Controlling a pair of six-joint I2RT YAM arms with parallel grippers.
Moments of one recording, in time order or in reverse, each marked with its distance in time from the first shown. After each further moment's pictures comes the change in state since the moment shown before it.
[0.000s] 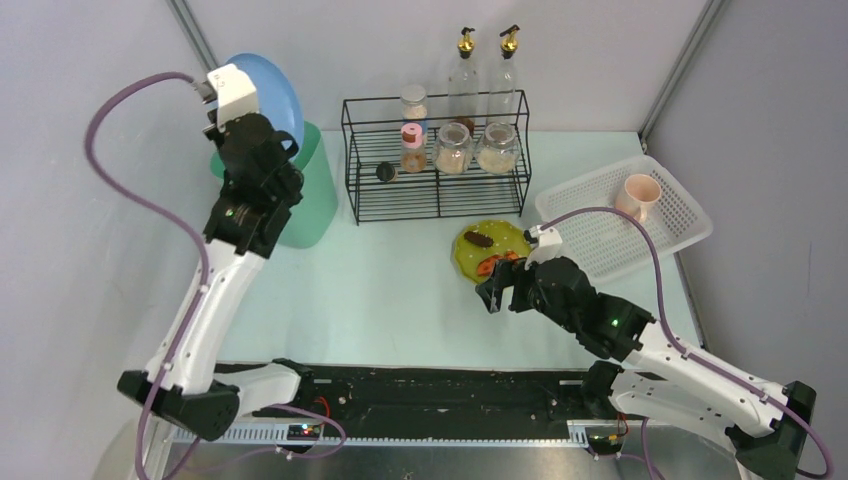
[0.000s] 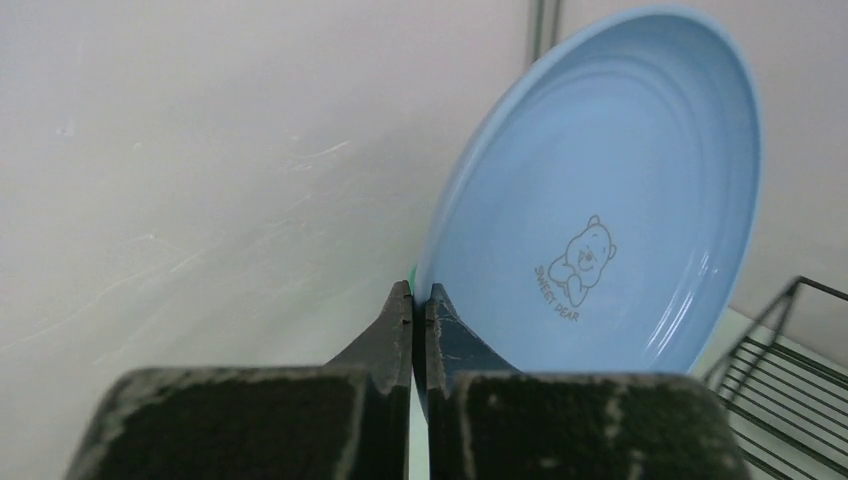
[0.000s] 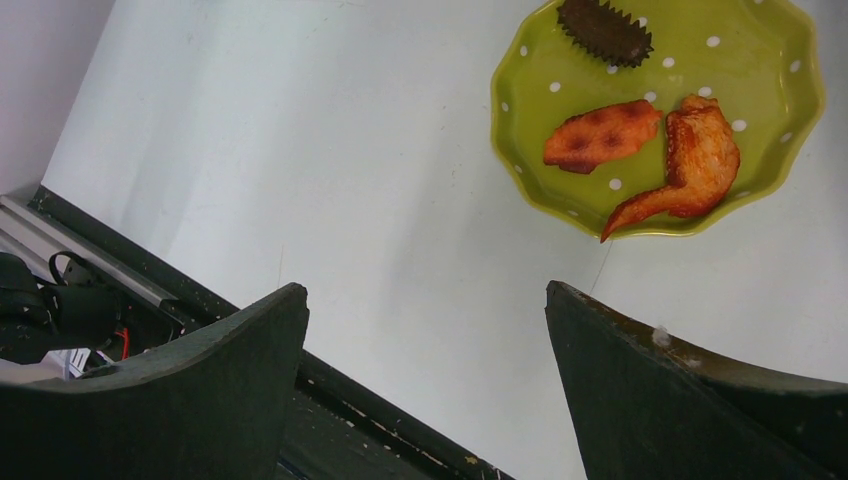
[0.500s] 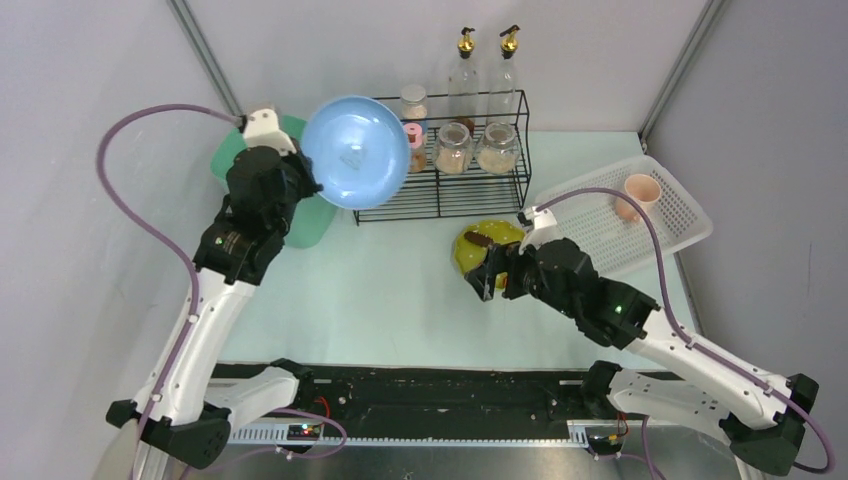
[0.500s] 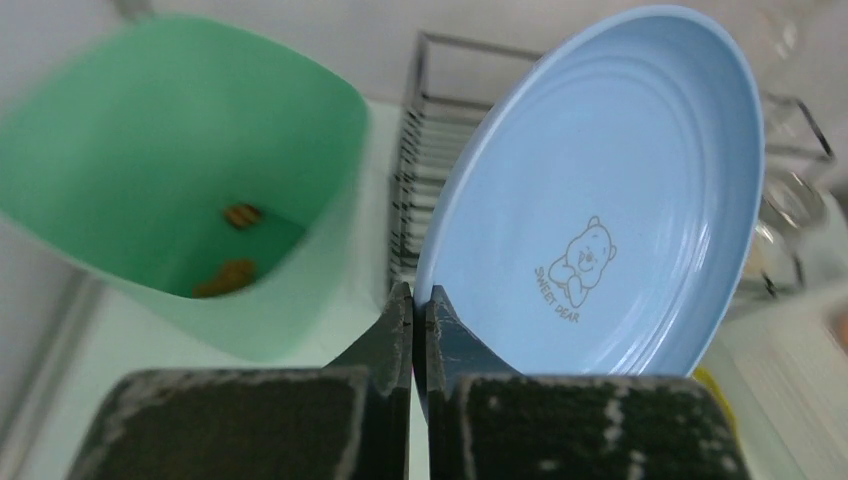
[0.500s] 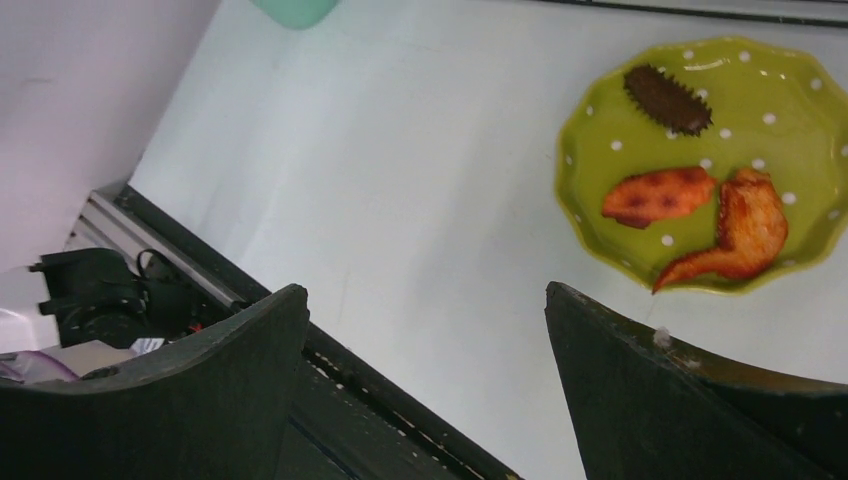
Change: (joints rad) left arm -0.002 -0.165 -0.100 -0.373 0.698 -0.480; right arm 0.000 0.077 0.156 -0.021 -0.062 -0.029
